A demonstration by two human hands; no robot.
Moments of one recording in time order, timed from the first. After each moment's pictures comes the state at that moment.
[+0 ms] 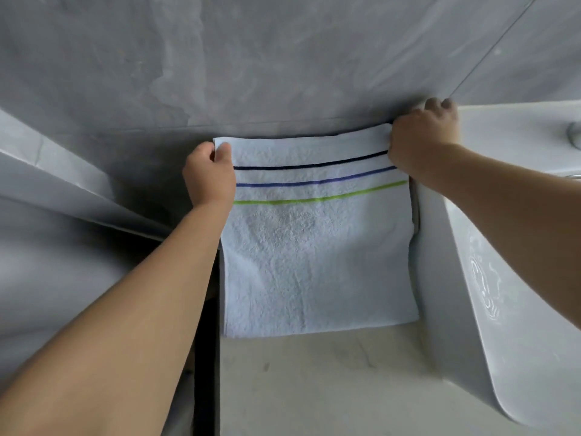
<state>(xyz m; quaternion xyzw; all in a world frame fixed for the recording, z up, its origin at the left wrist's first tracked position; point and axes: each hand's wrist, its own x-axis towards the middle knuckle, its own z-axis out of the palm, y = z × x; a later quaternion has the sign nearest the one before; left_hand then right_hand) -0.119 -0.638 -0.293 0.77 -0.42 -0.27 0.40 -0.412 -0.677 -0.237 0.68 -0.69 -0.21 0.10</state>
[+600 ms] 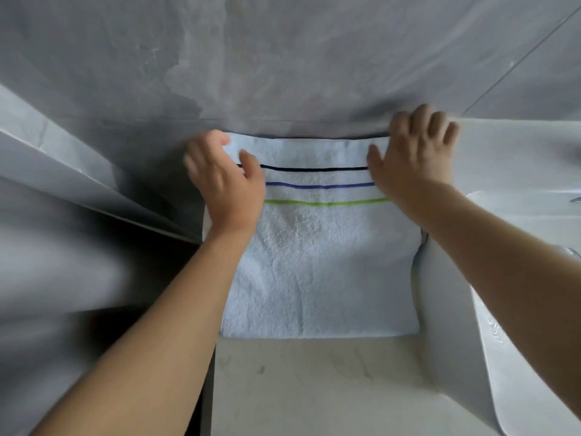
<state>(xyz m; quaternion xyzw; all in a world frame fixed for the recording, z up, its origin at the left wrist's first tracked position) -0.139 -0.613 -0.293 0.71 -0.54 0.00 0.45 -0.379 -0.647 -0.245 0.69 -0.71 -0.02 0.09</state>
